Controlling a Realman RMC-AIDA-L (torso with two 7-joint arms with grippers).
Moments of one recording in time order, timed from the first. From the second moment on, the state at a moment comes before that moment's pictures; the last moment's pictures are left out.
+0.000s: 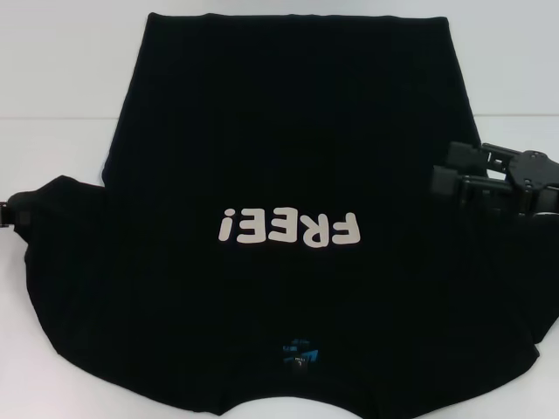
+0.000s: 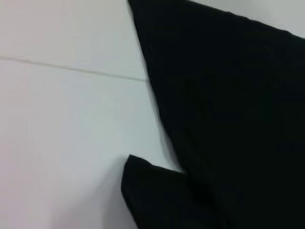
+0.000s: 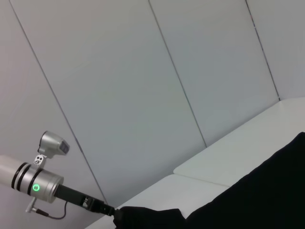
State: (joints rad) left arm -0.55 -1.93 0.47 0.80 2.44 1.30 -2.16; right arm 0.61 2.02 -0.39 -0.62 -2.03 -1.70 1.54
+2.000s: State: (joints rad) left arm -0.50 -1.95 0.44 0.81 2.45 1.29 -2.20; right arm 0.60 2.02 -0.39 -0.62 -2.02 -1.70 1.54
